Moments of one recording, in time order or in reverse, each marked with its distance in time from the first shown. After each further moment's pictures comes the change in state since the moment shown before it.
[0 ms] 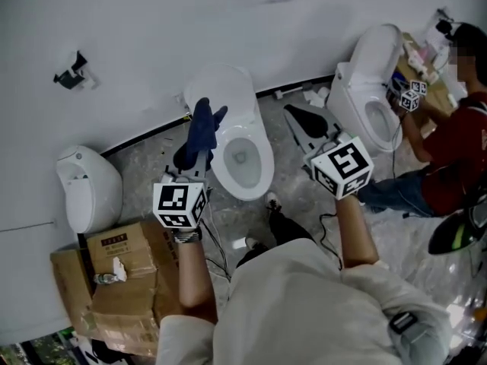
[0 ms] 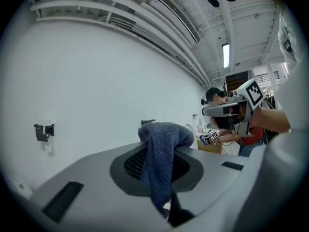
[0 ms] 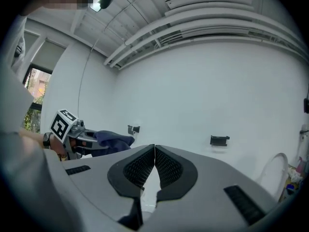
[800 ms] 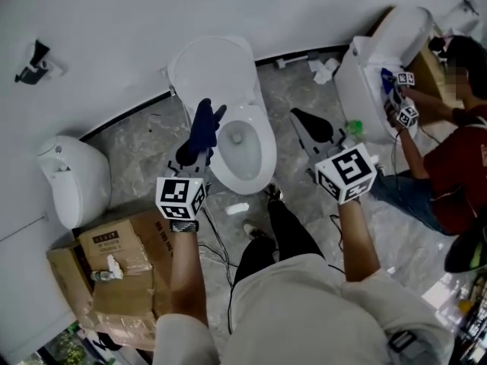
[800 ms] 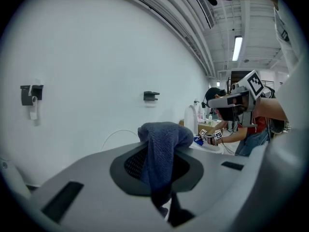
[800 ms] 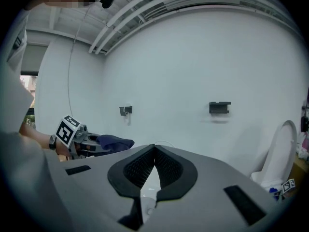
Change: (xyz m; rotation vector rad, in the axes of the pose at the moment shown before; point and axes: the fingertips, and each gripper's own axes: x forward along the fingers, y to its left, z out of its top) left arm 0.129 0.054 -0.168 -0.105 0.201 -0.043; right arm 0.099 -0.071 -0.157 0.129 0.200 0.008
